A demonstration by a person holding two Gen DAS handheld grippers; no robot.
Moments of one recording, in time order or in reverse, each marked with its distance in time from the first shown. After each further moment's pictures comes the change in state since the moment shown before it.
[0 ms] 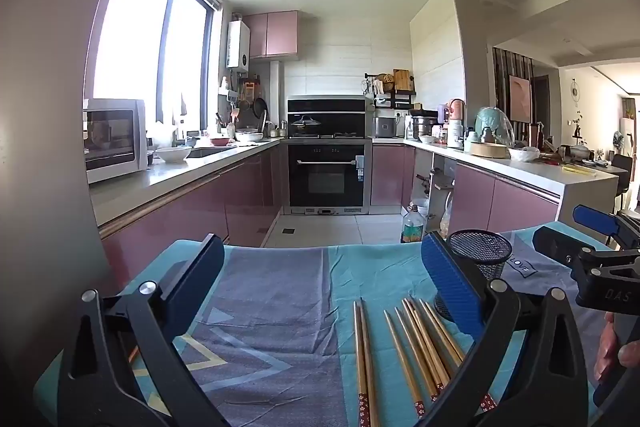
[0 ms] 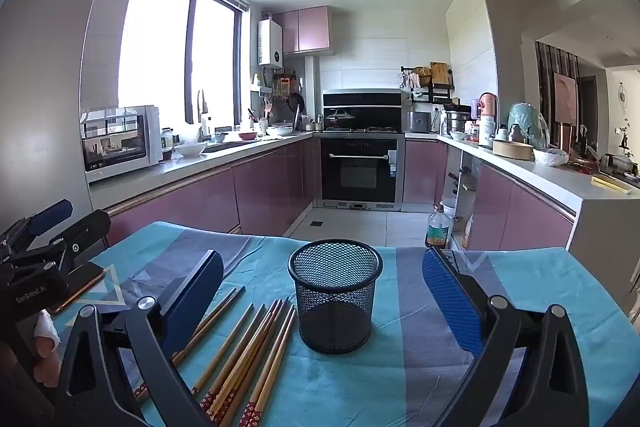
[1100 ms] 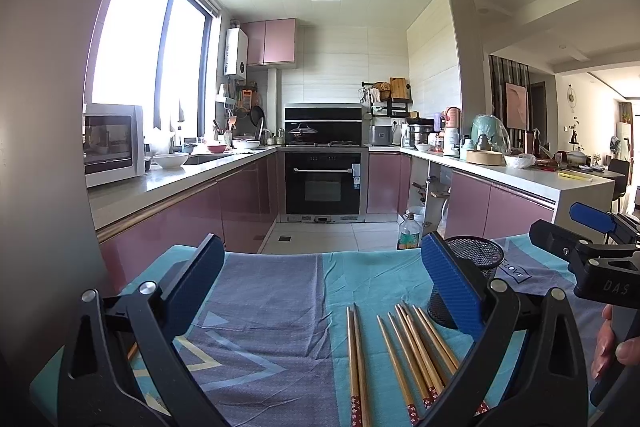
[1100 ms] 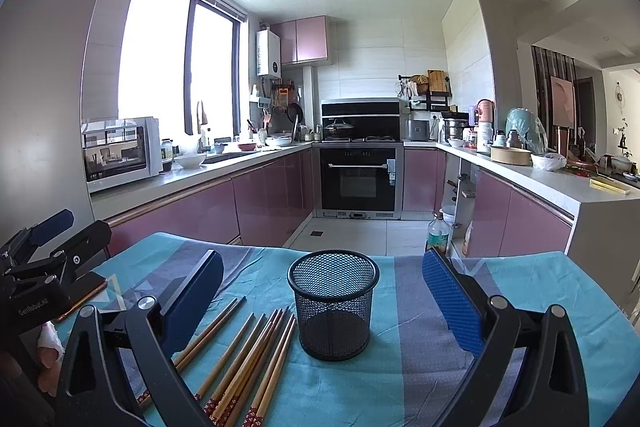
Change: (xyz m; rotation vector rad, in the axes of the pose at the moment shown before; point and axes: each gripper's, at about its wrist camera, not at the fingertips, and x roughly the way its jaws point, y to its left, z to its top) left arm -0.004 -0.001 0.000 0.001 -0.034 -0.008; right arm -0.002 0.000 0.001 0.010 -0.032 -0.004
